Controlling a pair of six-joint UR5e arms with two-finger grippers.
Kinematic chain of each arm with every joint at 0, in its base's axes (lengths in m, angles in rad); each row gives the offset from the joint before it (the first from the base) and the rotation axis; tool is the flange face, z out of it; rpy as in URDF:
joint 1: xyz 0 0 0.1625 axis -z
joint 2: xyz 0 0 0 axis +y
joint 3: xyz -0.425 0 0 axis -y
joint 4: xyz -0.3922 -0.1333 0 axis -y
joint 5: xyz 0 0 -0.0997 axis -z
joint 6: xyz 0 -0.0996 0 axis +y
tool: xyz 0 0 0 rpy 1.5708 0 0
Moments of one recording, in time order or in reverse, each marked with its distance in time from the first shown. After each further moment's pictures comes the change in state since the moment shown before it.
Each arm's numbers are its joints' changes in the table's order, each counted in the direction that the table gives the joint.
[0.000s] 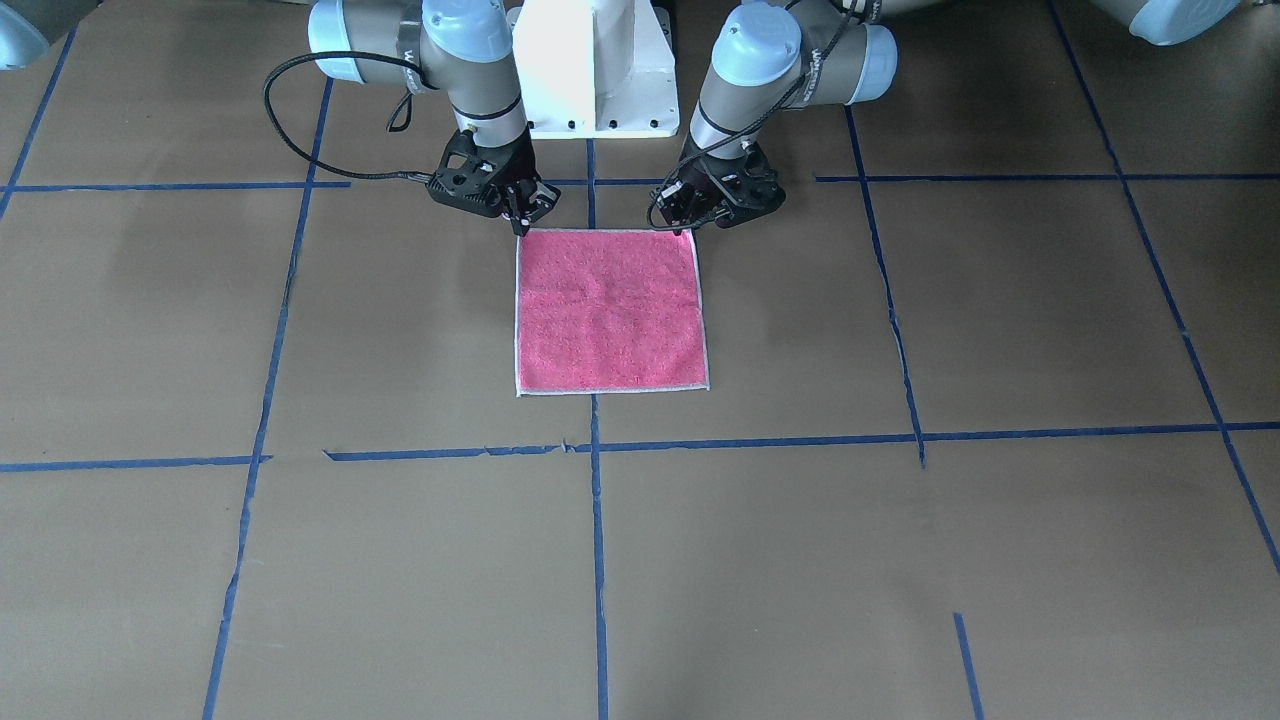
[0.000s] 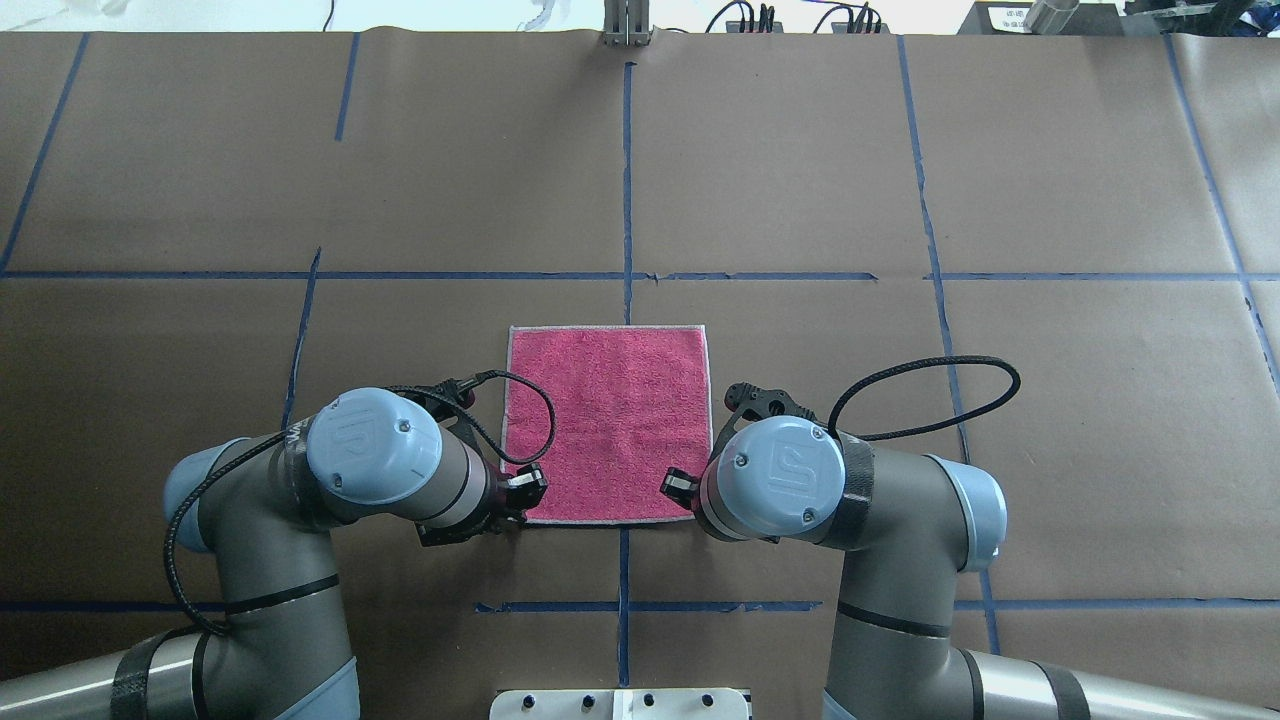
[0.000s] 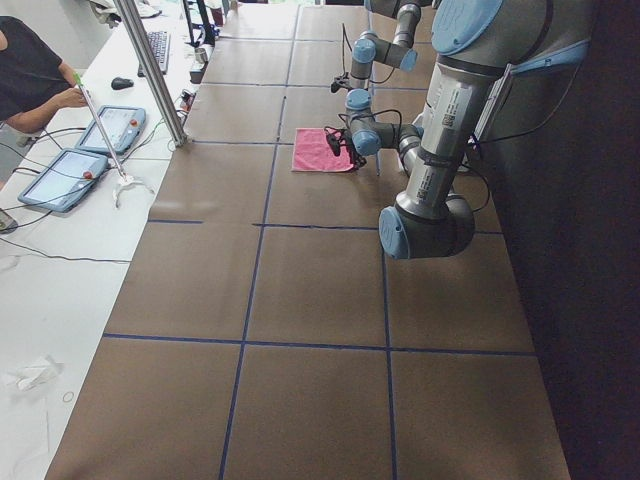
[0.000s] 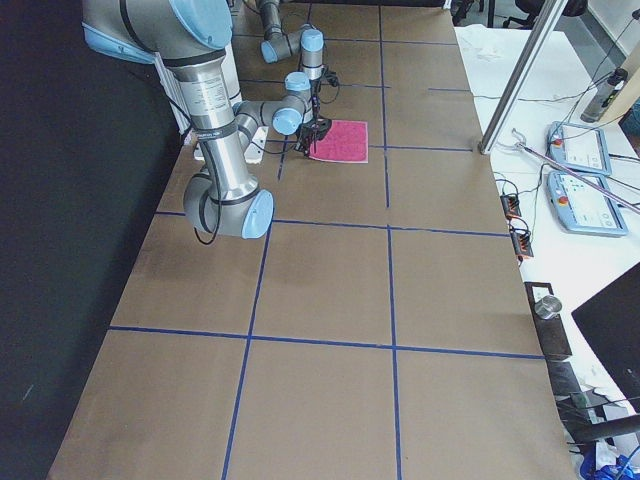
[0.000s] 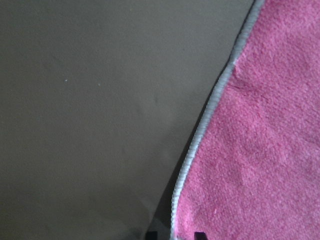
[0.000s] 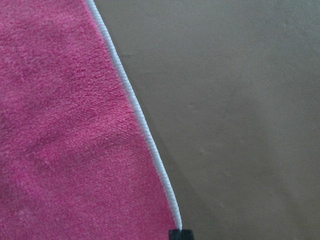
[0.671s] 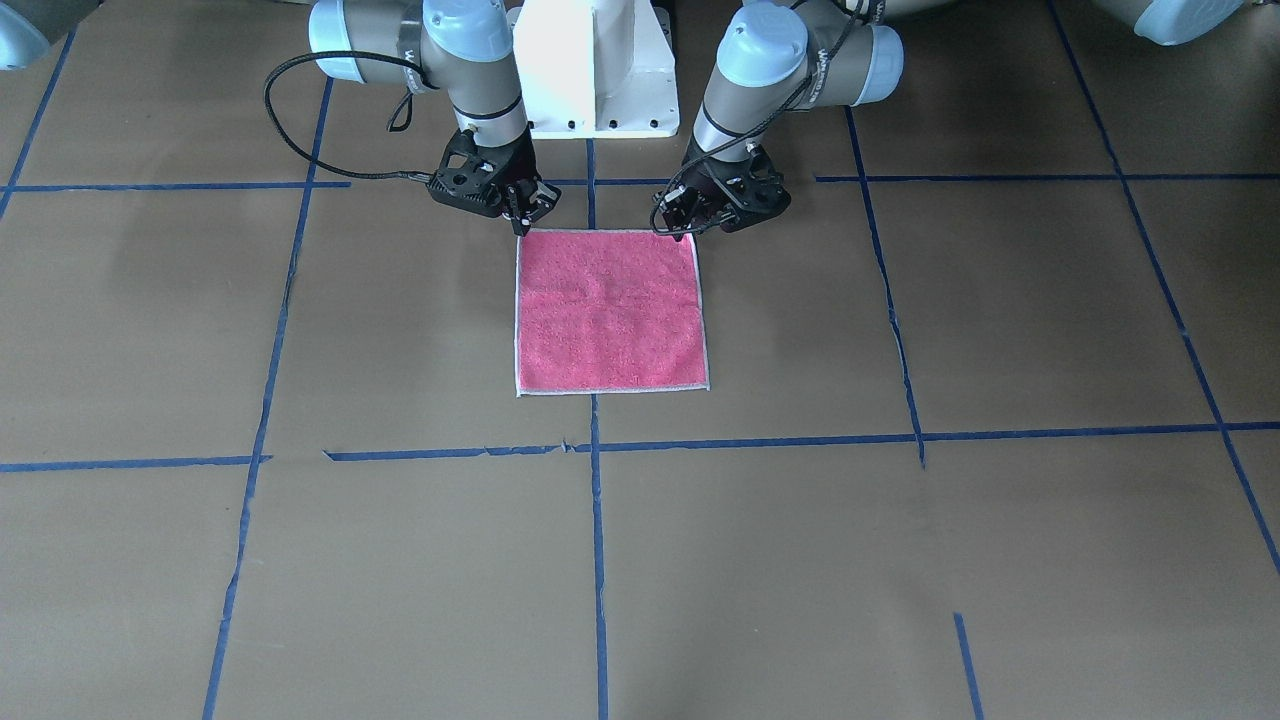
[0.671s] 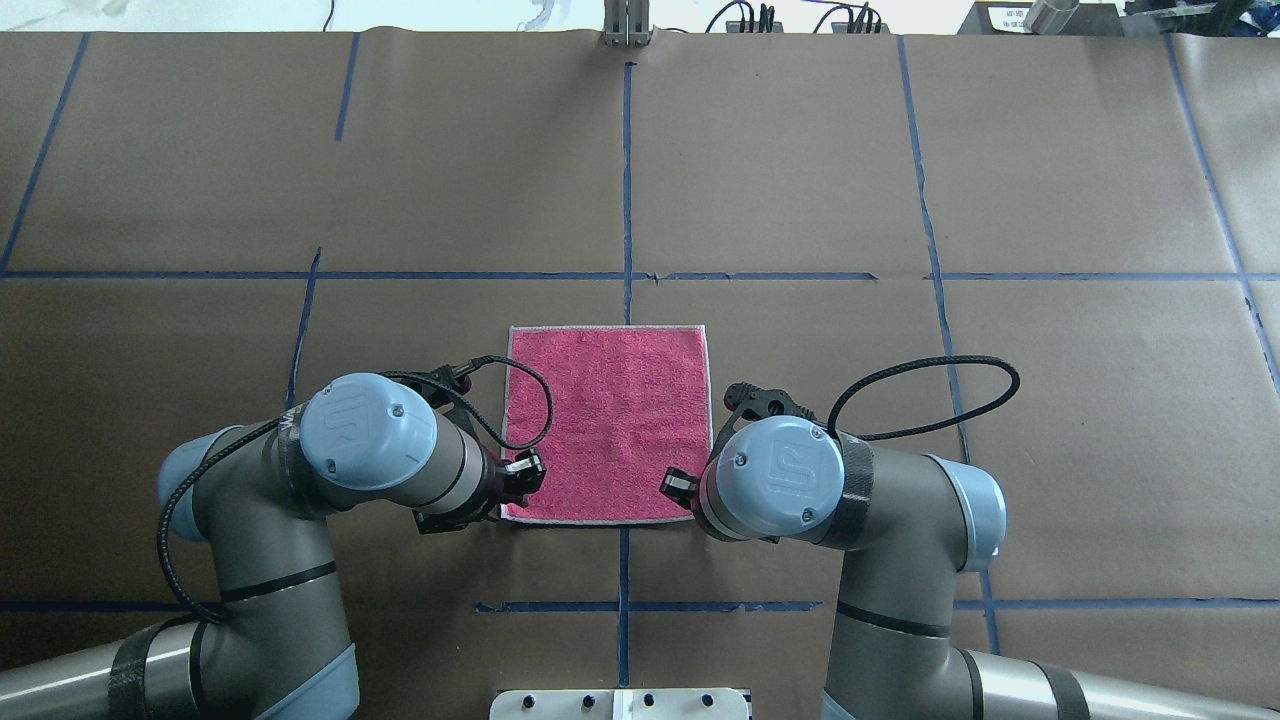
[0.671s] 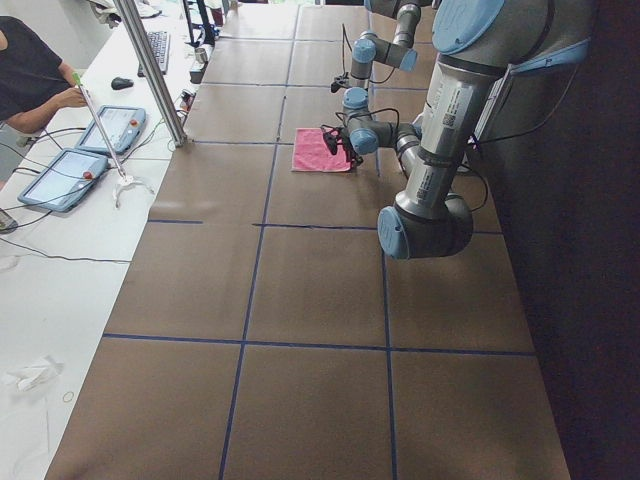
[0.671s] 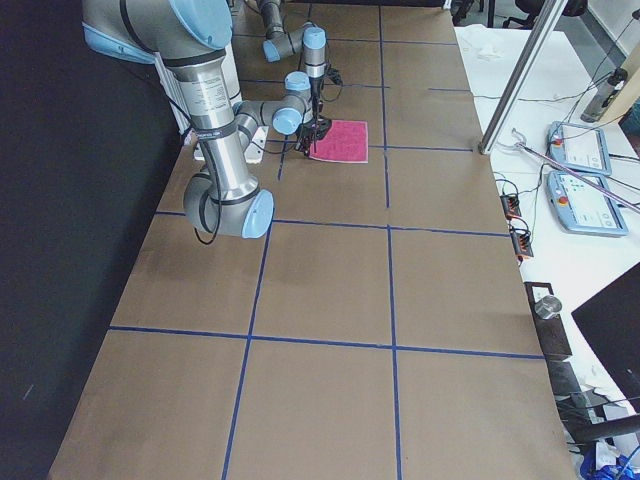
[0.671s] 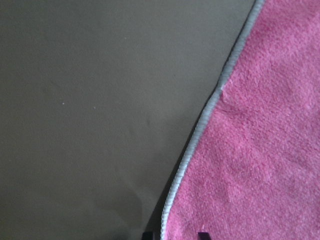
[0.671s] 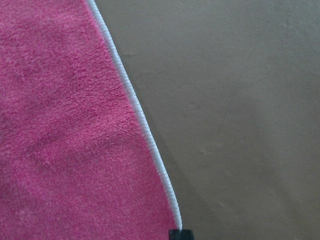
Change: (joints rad) left arm 0.017 0.003 -0.004 0.000 0.000 0.000; right arm 0.000 -0.001 0.000 -0.001 0.000 0.000
